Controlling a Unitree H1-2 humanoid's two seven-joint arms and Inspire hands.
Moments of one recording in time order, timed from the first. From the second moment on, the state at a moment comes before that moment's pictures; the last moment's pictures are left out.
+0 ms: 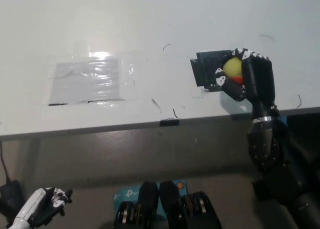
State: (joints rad) left_arm -0.04 0.40 0.00 0.30 0.08 -0.07 -0.23; right_arm -0.66 -0.17 0.29 0.57 -0.65 -0.17 -0.54
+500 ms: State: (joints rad) left_arm -0.04 0.40 0.00 0.29 0.07 -0.07 -0.23; right_arm -0.64 -0.13 0.26 0.57 -0.62 -0.20 -0.54
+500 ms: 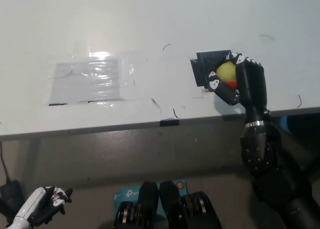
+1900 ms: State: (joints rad) left_arm -0.01 0.40 0.00 0.29 0.08 -0.07 -0.23; right_arm -0.77 -0.24 0.44 0.81 -0.73 -0.20 -0.40
